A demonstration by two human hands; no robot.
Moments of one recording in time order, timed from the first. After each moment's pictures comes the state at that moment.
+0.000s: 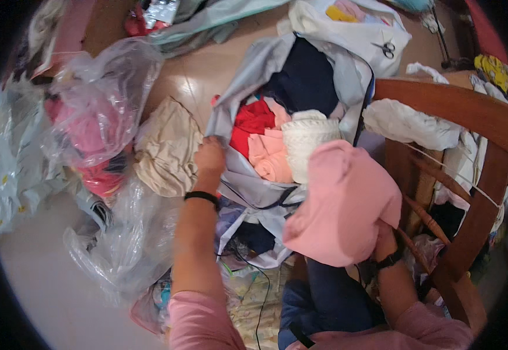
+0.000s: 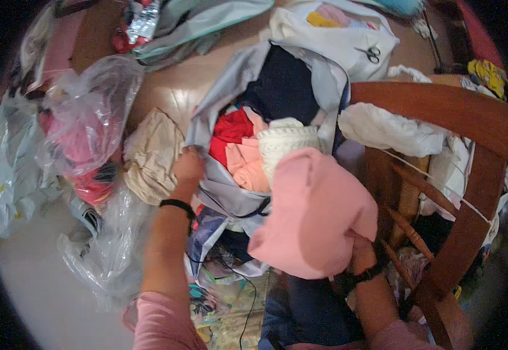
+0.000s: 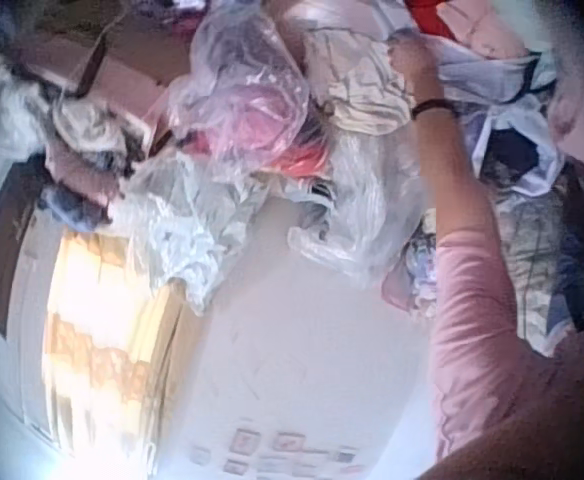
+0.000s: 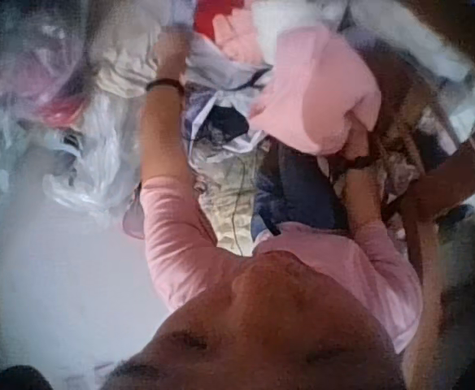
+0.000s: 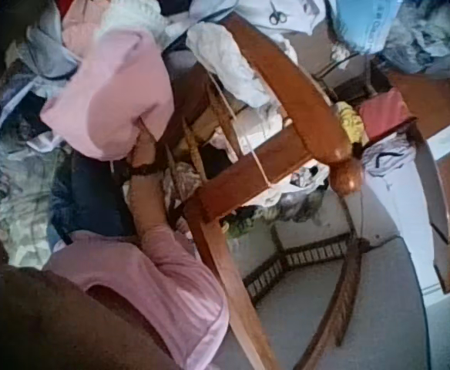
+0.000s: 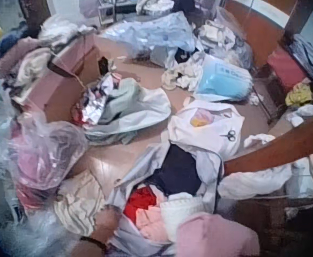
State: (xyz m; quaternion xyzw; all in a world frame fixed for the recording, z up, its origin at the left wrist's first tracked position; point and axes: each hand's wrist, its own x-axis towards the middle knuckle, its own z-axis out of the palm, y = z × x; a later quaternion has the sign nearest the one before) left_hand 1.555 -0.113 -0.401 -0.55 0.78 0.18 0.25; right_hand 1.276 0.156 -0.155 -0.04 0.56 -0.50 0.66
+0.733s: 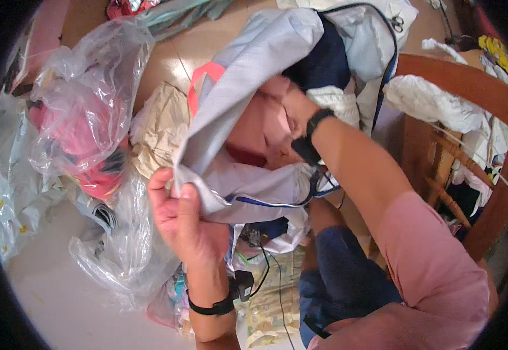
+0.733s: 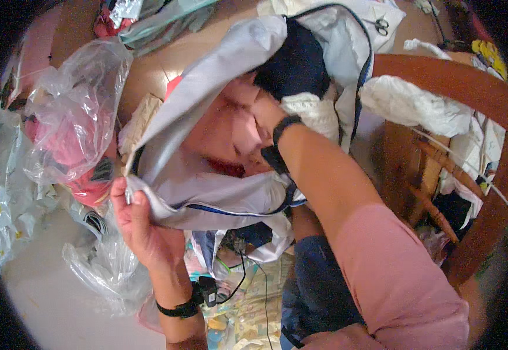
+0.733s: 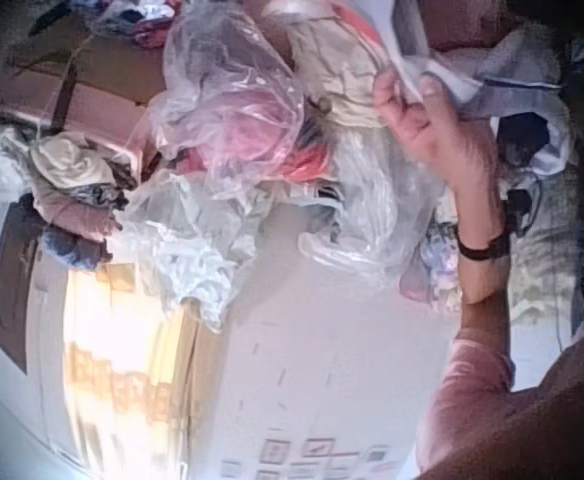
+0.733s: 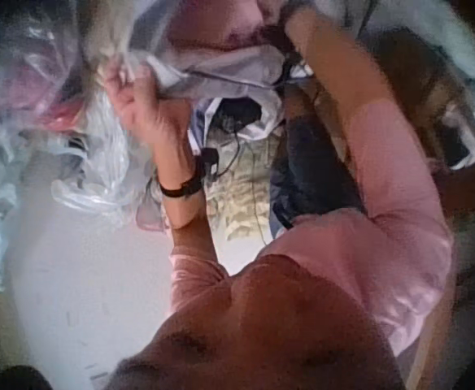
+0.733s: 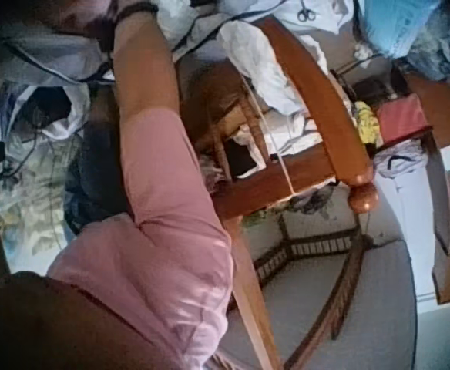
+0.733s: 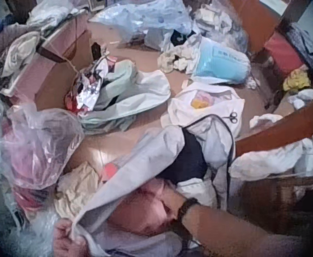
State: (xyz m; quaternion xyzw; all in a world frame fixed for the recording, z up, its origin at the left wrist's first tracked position) left_hand 1.529 -0.104 -0.162 -0.53 0.25 0.67 -0.46; right_hand 1.299 -0.068 -0.532 -0.54 0.78 -0.16 0.28
